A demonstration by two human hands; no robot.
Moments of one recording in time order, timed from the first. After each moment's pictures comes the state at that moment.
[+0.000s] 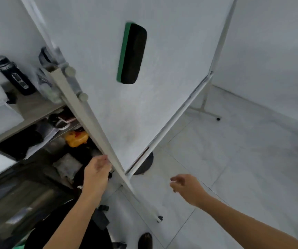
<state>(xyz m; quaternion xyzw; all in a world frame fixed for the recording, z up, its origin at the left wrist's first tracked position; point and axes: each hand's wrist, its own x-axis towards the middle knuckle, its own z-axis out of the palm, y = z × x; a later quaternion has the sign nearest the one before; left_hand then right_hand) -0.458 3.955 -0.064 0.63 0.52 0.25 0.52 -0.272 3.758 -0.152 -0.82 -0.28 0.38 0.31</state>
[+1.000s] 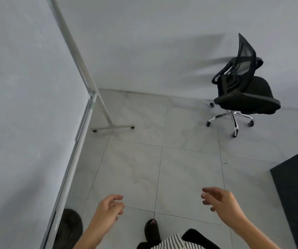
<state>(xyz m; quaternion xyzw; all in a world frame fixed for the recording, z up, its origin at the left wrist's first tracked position) 0.053 3.820 -0.153 0.73 0.33 -0.21 0.56 0.102 3.471 -0.178 -0.81 0.20 0.22 0.50</state>
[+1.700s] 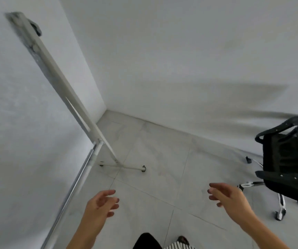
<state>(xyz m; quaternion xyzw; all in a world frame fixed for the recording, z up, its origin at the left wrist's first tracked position) 0.488 3.866 -0.123 0.68 0.40 -0.04 0.61 0.626 3.522 -0.158 -0.80 0.12 0.23 0.53</state>
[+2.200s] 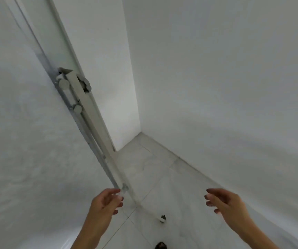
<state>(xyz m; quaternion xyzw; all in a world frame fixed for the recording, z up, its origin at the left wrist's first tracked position) 0.700 4.022 -0.091 0.63 0.46 0.13 0.61 0.916 3.756 -0.128 -0.81 -0.05 0.29 0.52</state>
